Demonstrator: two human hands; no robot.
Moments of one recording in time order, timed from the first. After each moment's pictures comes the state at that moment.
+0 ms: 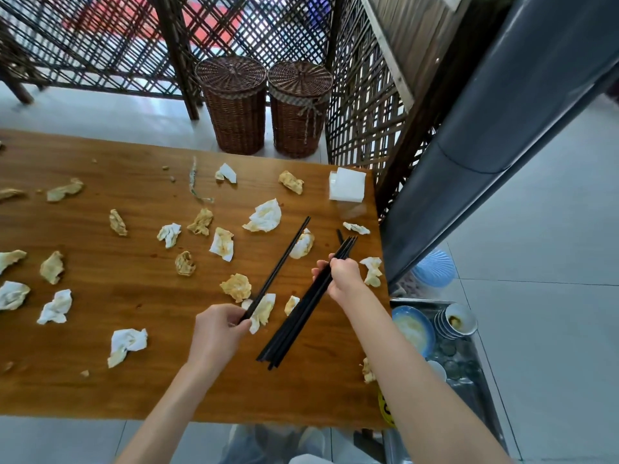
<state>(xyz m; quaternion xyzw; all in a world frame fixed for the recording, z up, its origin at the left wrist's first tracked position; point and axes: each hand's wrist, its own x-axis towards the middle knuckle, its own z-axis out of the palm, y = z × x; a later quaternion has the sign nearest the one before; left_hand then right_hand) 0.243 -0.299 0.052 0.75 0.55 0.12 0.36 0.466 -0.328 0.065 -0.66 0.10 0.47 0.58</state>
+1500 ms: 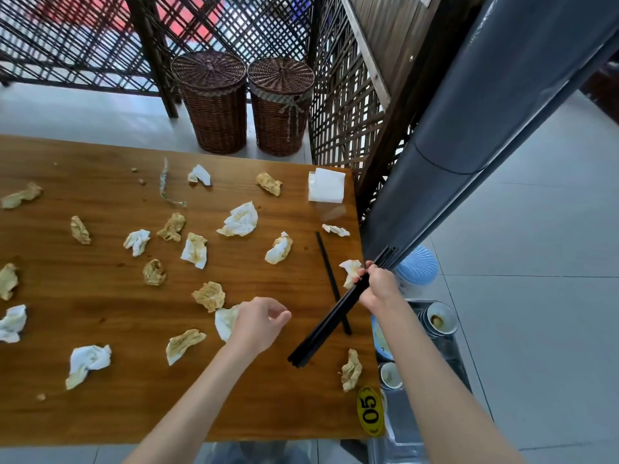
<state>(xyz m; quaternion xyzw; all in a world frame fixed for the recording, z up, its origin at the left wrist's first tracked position) 0.340 -0.311 0.033 0.79 0.46 0.03 0.41 0.549 -0.382 0.063 -0.59 0.20 0.40 0.68</state>
